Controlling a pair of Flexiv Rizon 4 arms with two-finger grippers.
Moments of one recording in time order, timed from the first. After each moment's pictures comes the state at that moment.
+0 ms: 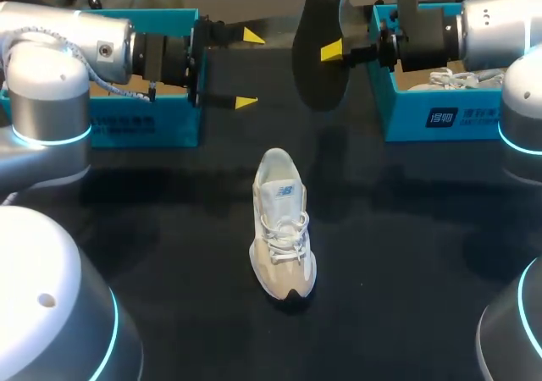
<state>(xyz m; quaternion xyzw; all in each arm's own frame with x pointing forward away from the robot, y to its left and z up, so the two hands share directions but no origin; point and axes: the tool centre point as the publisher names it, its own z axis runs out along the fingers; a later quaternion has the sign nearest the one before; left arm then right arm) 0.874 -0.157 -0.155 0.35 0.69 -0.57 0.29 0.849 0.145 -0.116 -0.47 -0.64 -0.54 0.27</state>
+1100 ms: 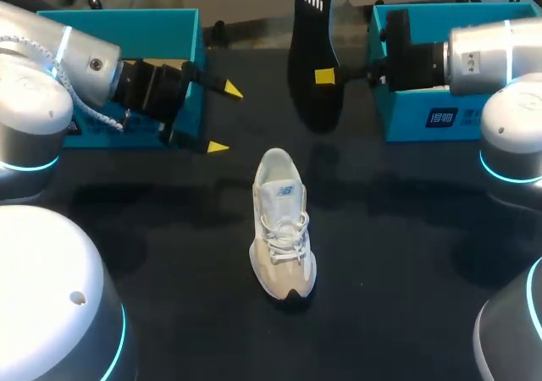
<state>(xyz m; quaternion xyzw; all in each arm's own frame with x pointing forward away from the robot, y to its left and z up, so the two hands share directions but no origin) 0.832 -0.104 -0.236 0.24 0.83 -0.48 0.14 0.858 0.149 -0.163 -0.33 -0.73 -0.59 0.10</state>
